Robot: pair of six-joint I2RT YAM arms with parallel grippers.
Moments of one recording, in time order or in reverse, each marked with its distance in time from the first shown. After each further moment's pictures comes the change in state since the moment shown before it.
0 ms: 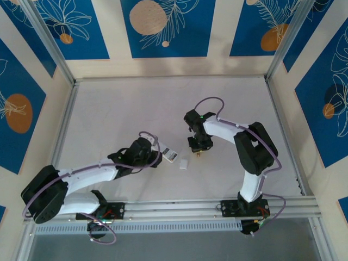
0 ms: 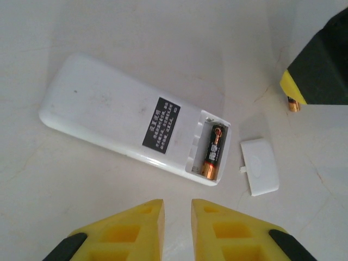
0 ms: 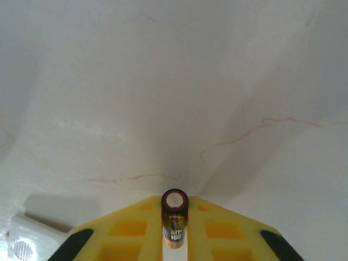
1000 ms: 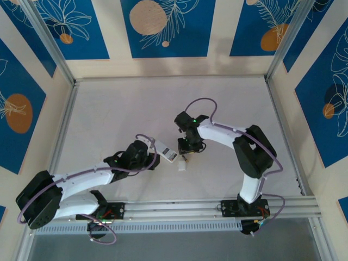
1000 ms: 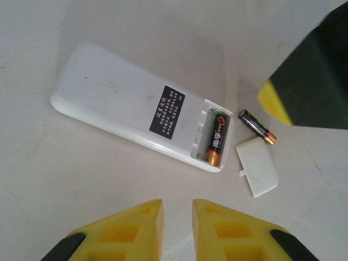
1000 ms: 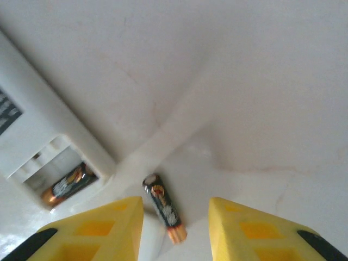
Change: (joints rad) left arm 0.002 -0.066 -0.054 0.009 0.003 -0.004; right arm 0.106 -0.067 -0.002 0.069 -0.102 0.139
